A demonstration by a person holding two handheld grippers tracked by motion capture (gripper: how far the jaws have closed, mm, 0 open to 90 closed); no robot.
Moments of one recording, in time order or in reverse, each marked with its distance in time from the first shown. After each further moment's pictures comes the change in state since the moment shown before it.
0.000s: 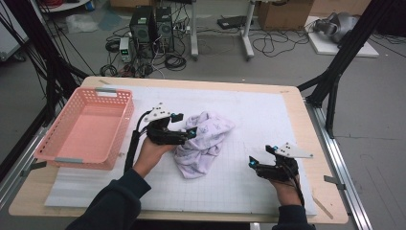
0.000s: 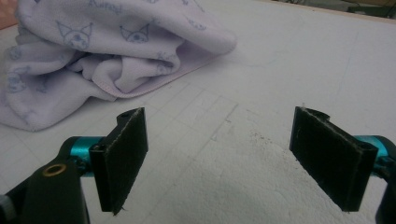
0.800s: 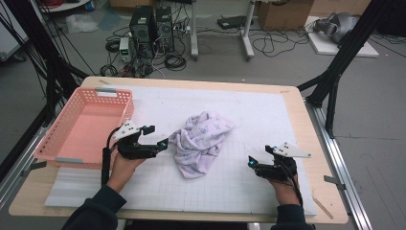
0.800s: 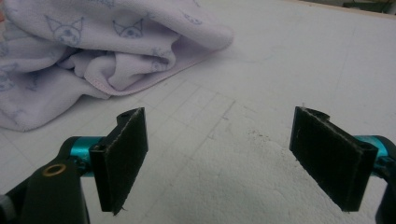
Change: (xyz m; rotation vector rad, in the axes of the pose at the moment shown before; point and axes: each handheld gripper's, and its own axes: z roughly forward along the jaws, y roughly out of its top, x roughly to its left) left arm 0.034 -0.056 -0.062 0.009 0.088 -0.022; right arm 0.001 -0.001 0.005 0.023 -0.023 0.010
